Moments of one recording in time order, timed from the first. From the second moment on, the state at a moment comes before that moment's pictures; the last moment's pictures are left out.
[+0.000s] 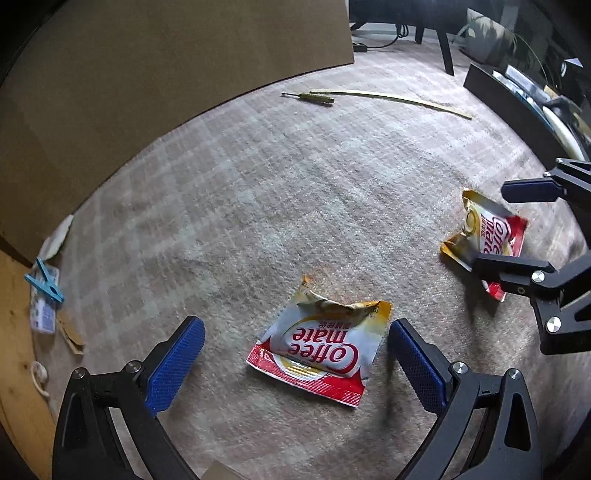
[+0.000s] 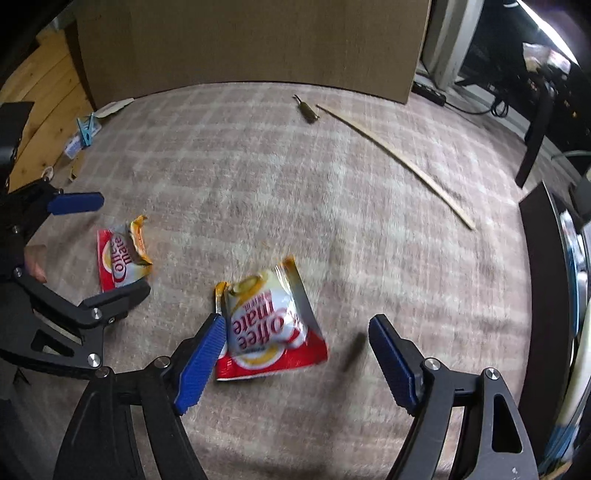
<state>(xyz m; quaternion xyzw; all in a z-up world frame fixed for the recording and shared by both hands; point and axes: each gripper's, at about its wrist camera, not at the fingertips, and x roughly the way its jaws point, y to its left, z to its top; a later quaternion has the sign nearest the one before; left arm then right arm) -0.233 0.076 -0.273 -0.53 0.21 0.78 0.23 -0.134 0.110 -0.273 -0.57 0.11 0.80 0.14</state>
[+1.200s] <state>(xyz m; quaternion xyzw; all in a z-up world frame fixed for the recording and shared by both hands) -0.210 0.070 -0.257 -0.54 0.14 0.78 0.29 -0.134 0.112 -0.261 -0.58 0.11 0.80 0.11</state>
